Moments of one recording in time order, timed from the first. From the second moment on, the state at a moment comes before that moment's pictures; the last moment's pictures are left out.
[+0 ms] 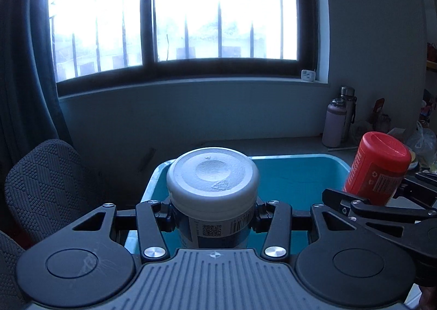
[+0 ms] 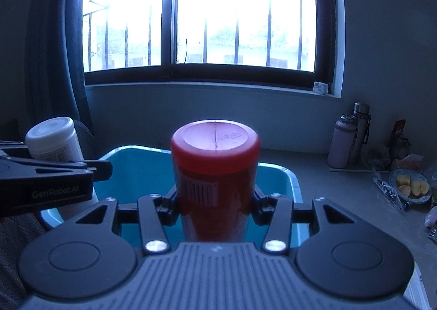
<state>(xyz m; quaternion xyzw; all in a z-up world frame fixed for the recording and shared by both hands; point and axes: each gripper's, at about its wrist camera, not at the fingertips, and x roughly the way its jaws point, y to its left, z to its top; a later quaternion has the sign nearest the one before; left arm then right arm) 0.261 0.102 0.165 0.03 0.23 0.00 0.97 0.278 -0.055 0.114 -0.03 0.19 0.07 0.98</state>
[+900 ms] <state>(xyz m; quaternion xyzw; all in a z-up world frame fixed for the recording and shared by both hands) 0.262 0.111 0.148 0.02 0.24 0.01 0.97 0.275 -0.064 0.106 -0.01 0.19 0.05 0.98</state>
